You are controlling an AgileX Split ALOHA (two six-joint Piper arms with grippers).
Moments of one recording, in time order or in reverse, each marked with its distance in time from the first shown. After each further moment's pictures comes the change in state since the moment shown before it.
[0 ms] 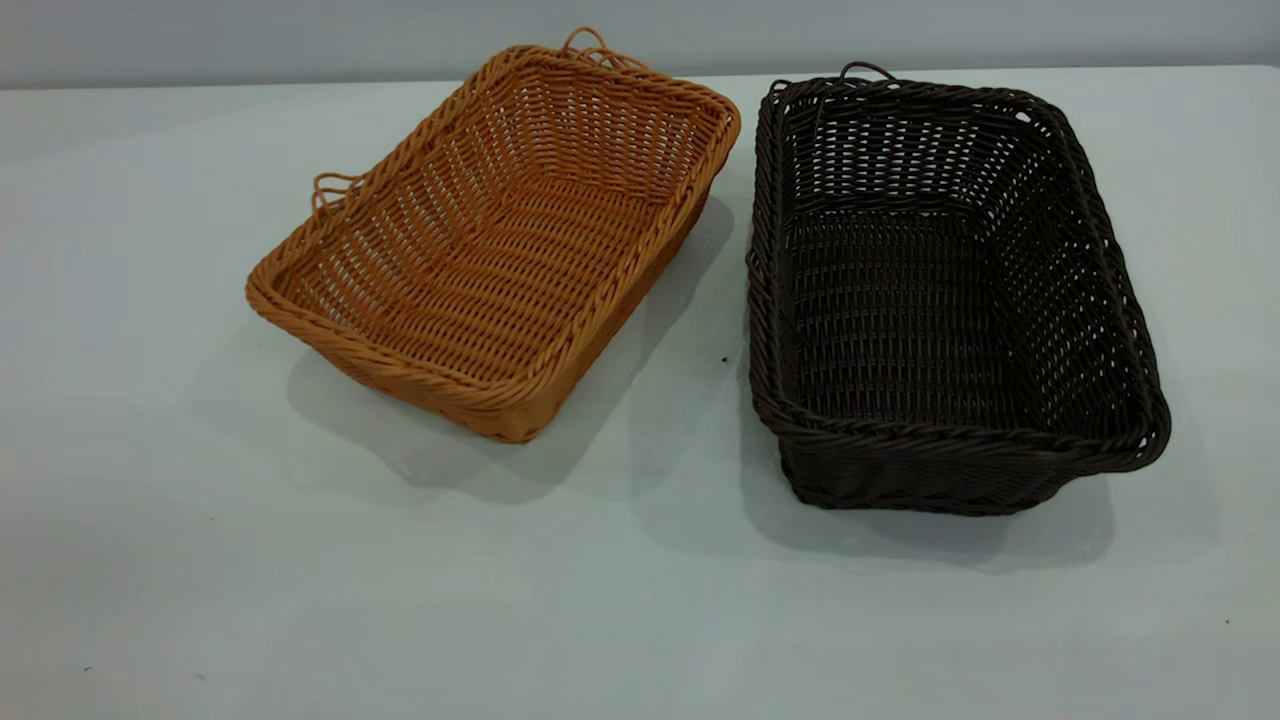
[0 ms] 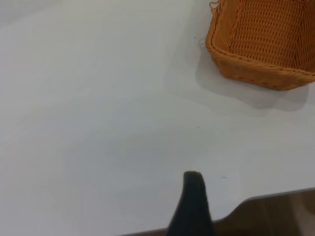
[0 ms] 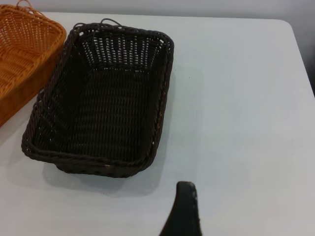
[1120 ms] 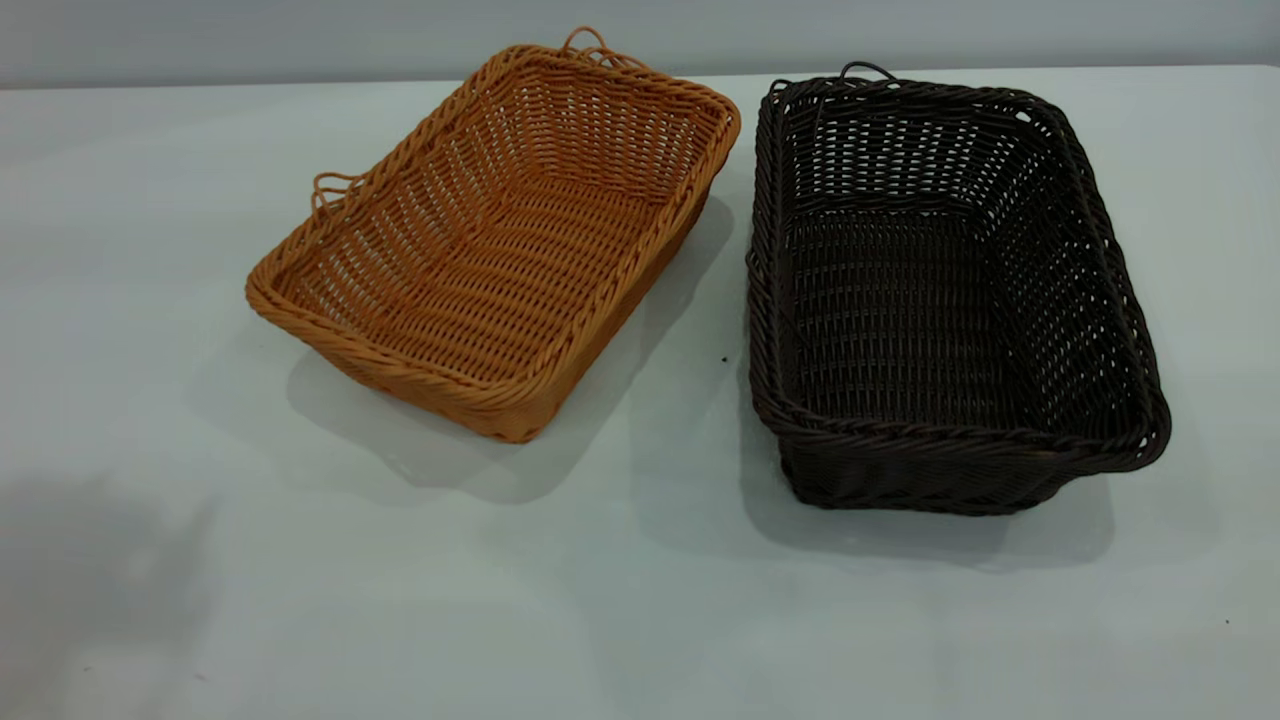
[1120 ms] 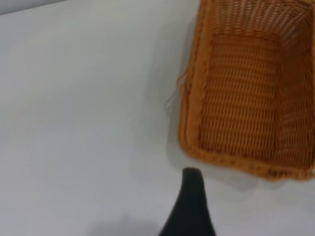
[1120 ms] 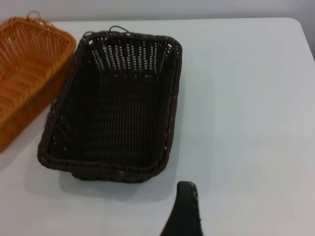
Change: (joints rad) left arm -0.013 1.100 -0.285 -0.315 -0.628 0.374; right arm 0.000 0.000 -0.011 0.026 -0.008 0.048
